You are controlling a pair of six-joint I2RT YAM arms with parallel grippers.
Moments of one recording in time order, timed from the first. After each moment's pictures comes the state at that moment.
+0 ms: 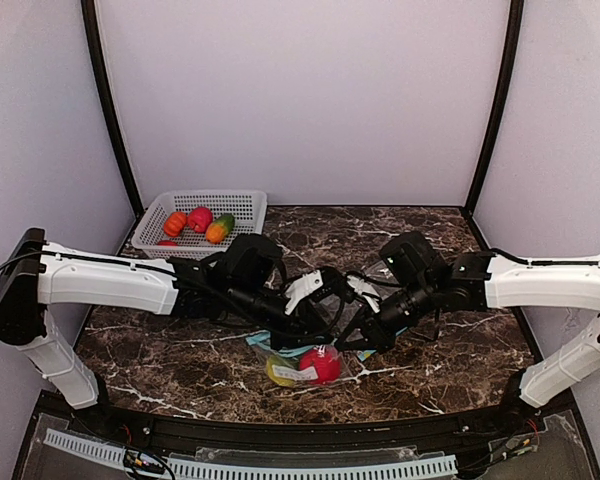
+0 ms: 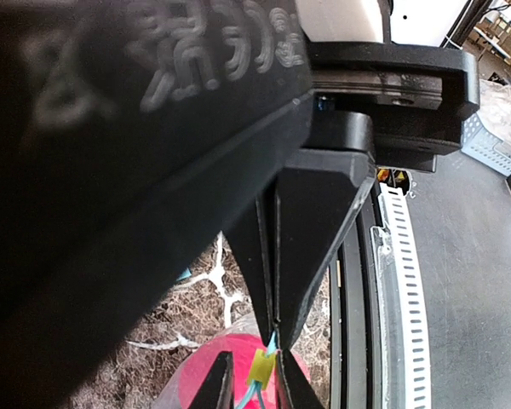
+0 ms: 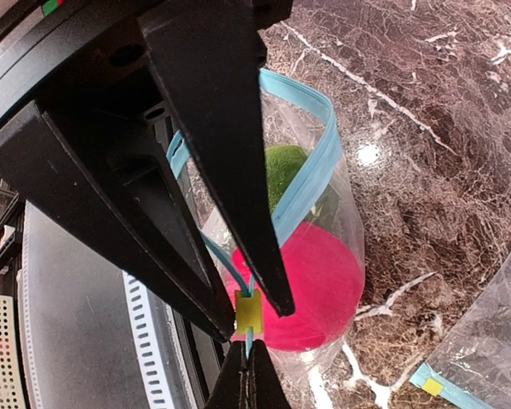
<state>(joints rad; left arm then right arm) -1.05 1.62 1.07 -0.10 0.48 0.06 0.95 1.36 0.90 -0.39 -0.58 0.09</state>
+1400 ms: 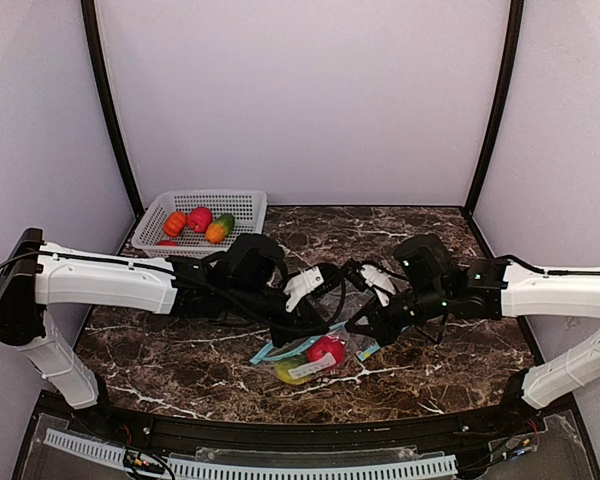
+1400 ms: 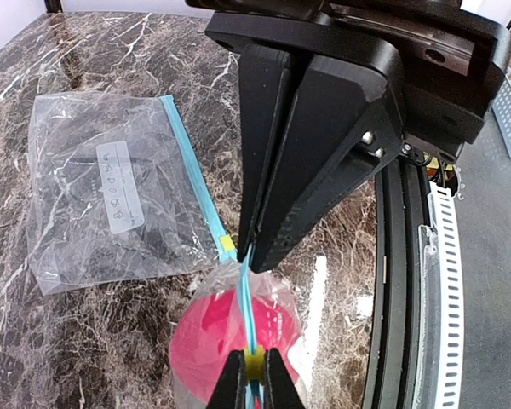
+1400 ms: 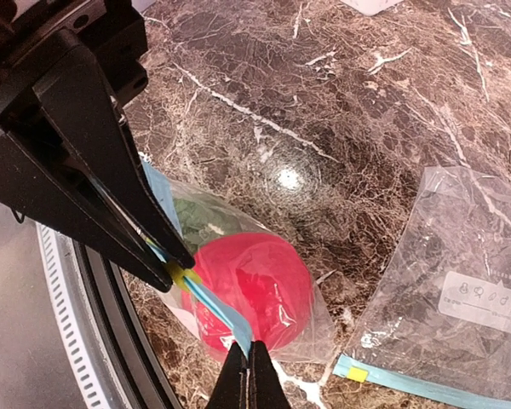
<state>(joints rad) -1.06 1.61 1.09 -0.15 0.32 0.05 0.95 1.26 0.83 -0.32 -0.27 0.17</state>
